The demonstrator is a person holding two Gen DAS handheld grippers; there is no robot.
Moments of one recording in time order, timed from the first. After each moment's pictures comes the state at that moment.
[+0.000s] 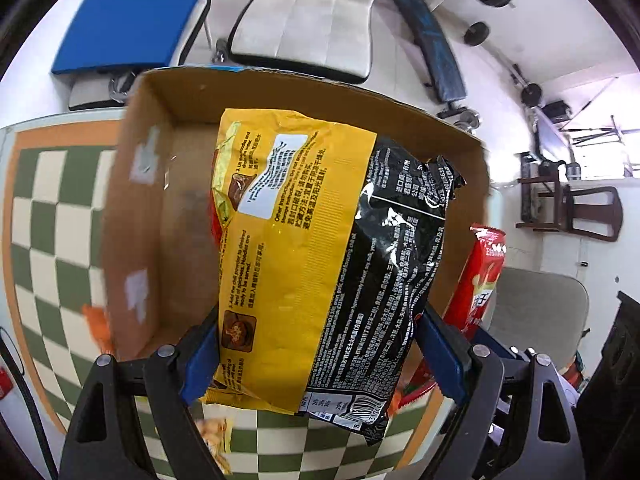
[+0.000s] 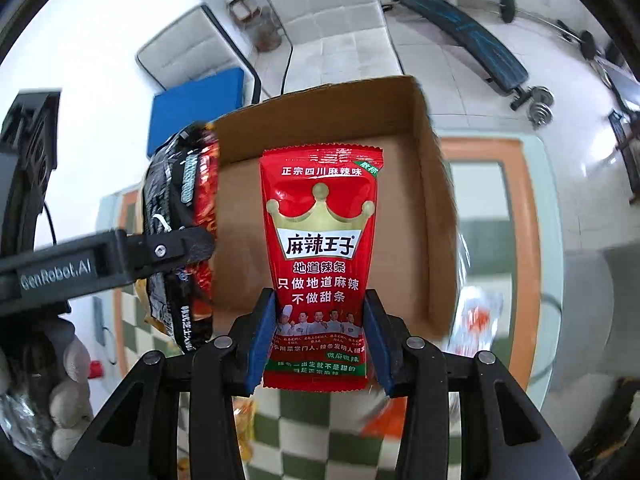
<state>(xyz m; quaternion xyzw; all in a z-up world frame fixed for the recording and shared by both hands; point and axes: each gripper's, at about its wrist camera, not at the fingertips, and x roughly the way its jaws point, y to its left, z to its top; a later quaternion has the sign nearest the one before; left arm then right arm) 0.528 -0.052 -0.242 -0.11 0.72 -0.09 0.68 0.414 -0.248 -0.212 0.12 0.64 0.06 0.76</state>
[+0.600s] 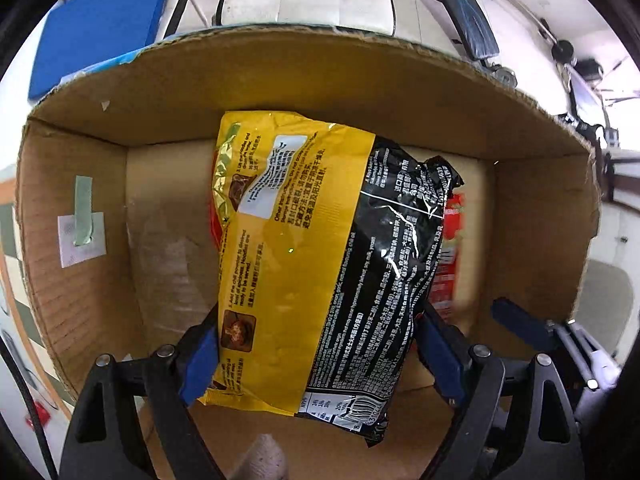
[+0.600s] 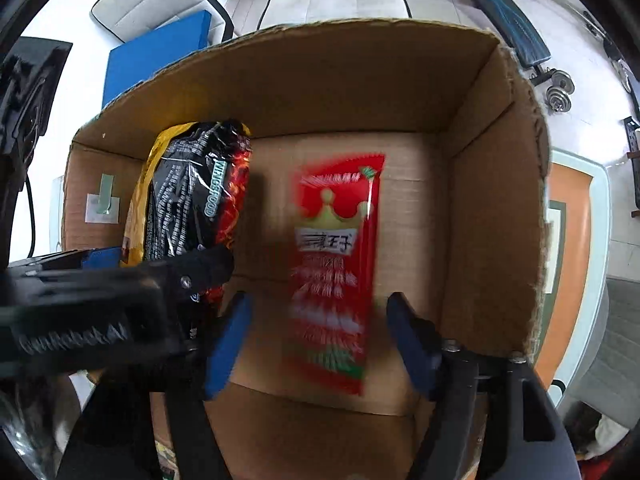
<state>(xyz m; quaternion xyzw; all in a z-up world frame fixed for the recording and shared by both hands) 0.574 -0.097 -0.316 -0.02 0.76 -0.08 0.64 0.542 -0.250 -0.331 0.09 0.72 0.06 0.69</state>
